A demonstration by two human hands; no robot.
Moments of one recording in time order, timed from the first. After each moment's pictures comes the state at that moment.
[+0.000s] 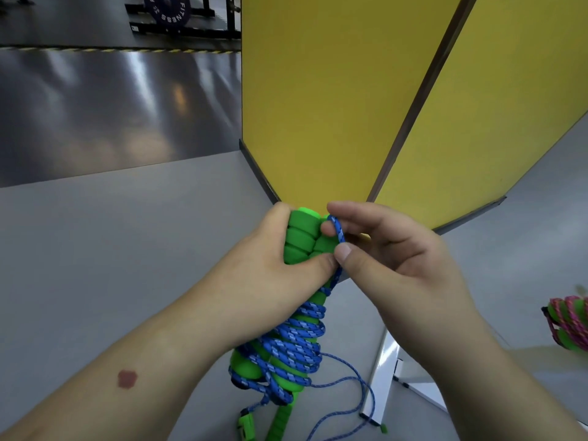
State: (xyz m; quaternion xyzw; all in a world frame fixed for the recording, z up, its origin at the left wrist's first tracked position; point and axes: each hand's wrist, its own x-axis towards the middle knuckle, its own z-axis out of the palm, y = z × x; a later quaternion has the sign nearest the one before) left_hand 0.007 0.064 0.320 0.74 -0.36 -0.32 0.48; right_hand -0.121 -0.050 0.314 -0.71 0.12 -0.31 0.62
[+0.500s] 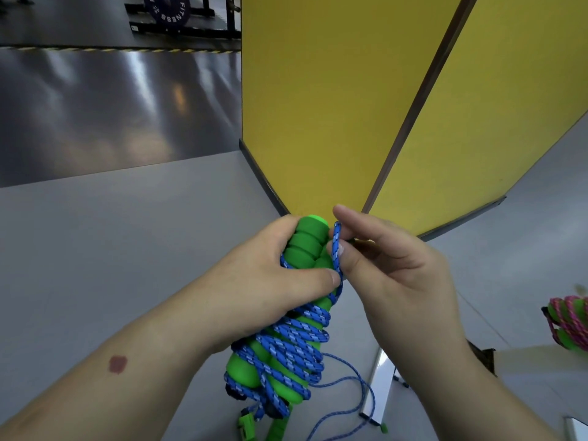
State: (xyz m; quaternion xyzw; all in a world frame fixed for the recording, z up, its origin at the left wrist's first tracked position) left_hand 0.016 0.068 0.312 0.66 -0.37 -0.41 0.51; right_hand -0.116 -0.043 0.297 -0.73 0.17 -0.38 0.55
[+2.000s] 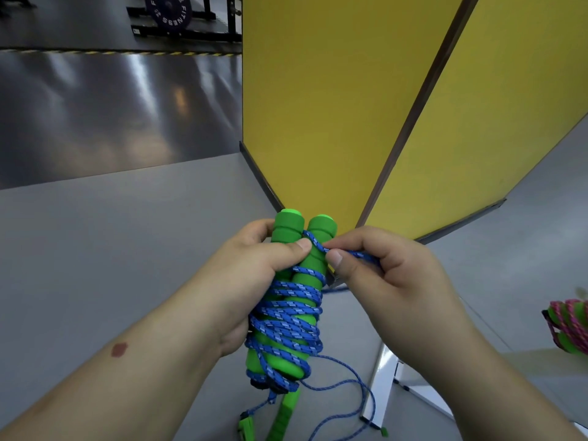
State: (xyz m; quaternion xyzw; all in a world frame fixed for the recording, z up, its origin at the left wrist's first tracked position) left_hand 0.013 0.060 0.308 0.55 -0.12 -0.47 0.67; right_hand -0.123 -0.053 0.310 -0.84 0.21 -0.26 0.43
